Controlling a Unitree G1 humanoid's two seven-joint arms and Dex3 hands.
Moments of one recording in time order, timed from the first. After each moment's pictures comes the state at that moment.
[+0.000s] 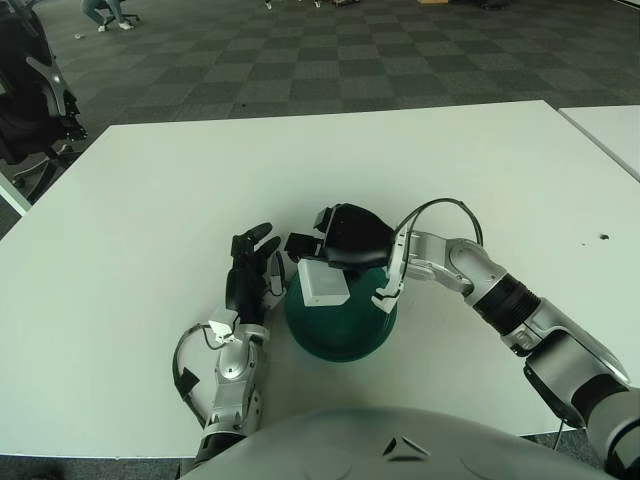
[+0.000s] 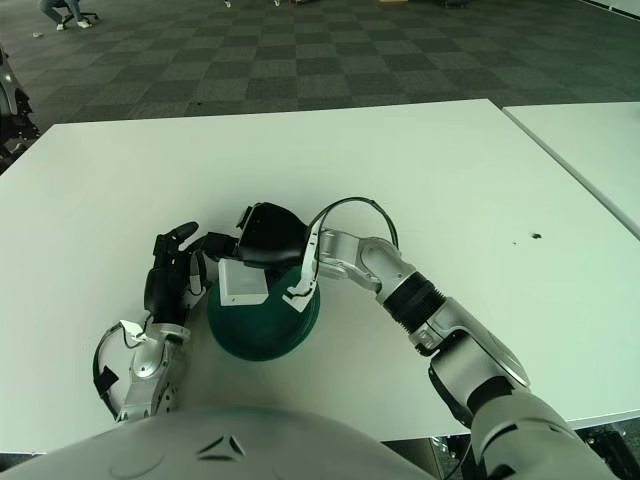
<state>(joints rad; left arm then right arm) 0.28 -0.11 -0.04 0.17 -0.16 -0.50 0.02 -0.54 -0.40 0.72 0.13 -1.23 -0.67 -0.32</state>
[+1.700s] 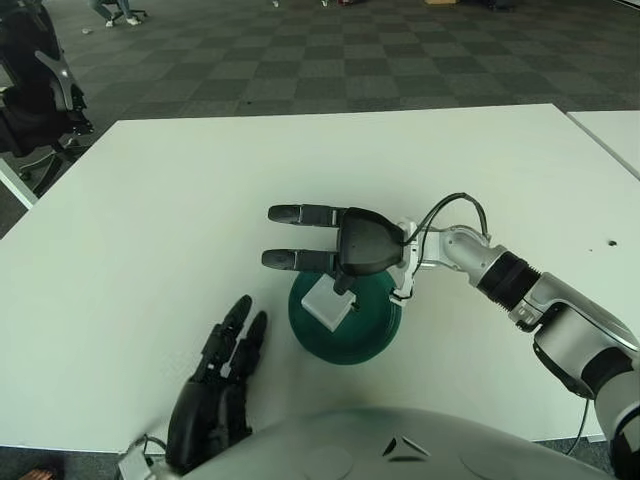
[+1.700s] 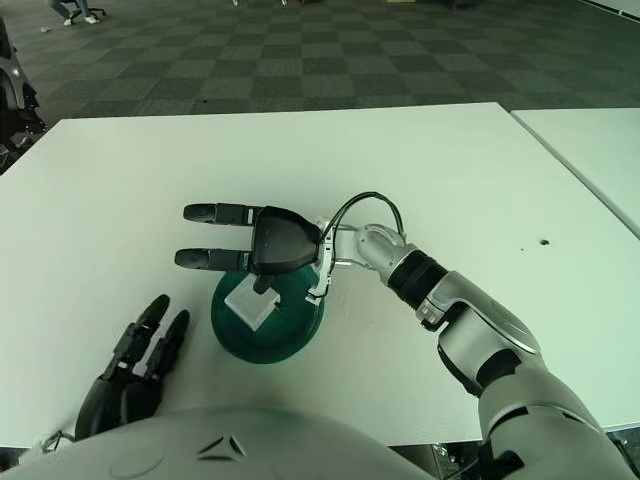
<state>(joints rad) 0.78 0.19 -0.16 -0.10 -0.75 -0.33 -0.57 -0.69 -0.46 0.85 0.29 -1.44 -0.66 -0.83</state>
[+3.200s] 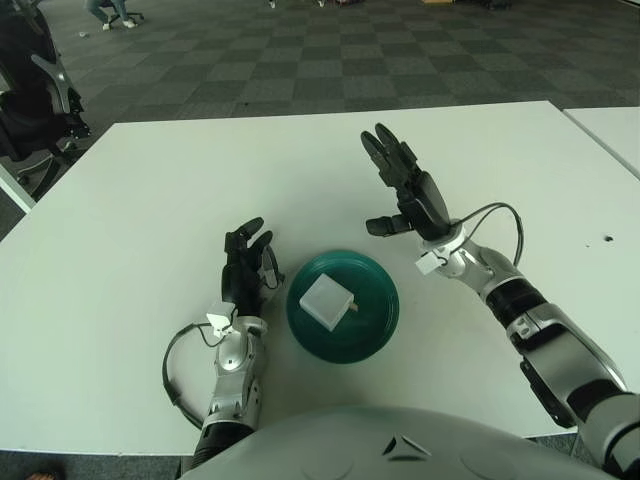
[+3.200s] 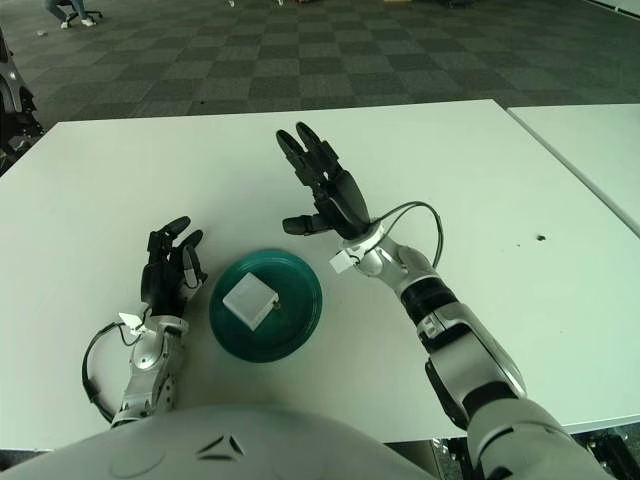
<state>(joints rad) 0.23 -0.12 -0.02 0.21 -0.18 -0.43 0.06 -0.48 -0.37 0.47 0.63 -0.57 -0.92 -0.63</state>
